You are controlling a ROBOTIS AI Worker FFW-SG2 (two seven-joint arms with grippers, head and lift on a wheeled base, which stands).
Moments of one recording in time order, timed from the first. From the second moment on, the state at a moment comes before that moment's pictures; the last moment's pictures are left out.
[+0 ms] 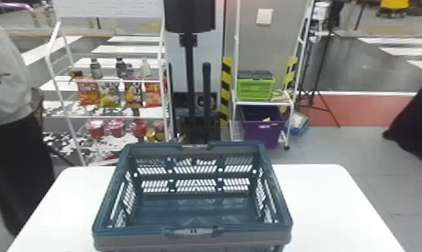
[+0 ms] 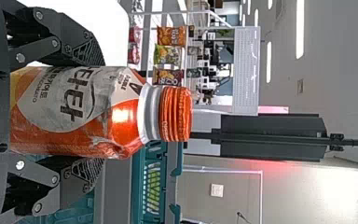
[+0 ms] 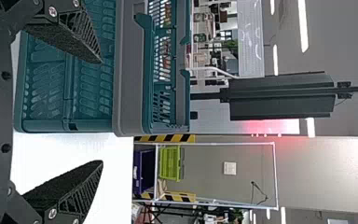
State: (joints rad) left arm 0.82 0.00 0.07 -2.05 0.07 -0.26 -0.01; right arm 0.88 -0.12 0.19 -2.14 0.05 -0.21 -0.07
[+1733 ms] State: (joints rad) left arm 0.68 0.00 0.26 -2.45 0.13 0.22 -0.19; right arm 0.88 -0.12 0.19 -2.13 0.06 -0.18 -0.07
